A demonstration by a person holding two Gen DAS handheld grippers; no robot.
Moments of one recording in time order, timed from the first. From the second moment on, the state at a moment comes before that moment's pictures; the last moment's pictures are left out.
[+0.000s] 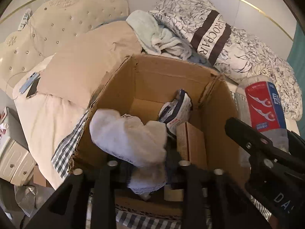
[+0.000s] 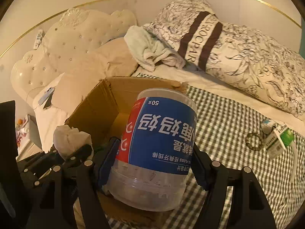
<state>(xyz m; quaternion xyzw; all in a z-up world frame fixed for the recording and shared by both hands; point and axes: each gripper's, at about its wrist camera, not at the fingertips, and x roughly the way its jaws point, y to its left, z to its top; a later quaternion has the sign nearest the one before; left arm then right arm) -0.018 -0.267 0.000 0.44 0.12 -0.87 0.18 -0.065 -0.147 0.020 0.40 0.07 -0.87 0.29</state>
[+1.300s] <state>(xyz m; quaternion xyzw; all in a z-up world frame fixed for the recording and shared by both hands) -0.046 -0.145 0.015 0.43 0.11 -0.89 0.13 -0.104 0.120 0.020 0.39 -0.09 -0.91 0.10</state>
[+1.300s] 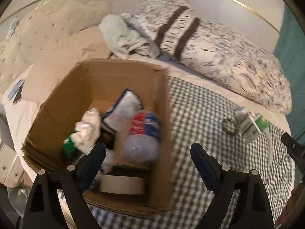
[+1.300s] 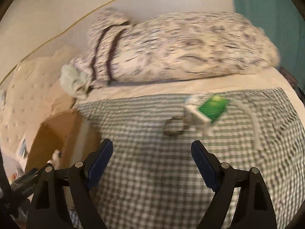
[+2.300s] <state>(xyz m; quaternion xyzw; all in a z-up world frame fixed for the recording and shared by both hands) -0.154 0.021 -0.065 0.49 0.00 -0.87 0.01 -0.135 0.277 -0.070 0.45 -0.14 -0.88 -0.02</state>
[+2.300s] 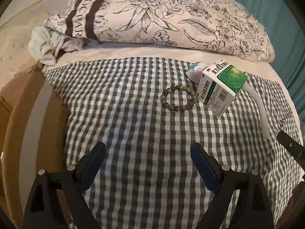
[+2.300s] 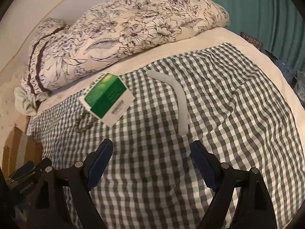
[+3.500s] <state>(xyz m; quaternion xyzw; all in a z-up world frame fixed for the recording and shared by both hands) -0.278 0.063 -0.157 0.50 -0.02 -0.86 -0.09 -0.247 0.303 -0.151 0.48 -0.04 -0.86 -0.15</state>
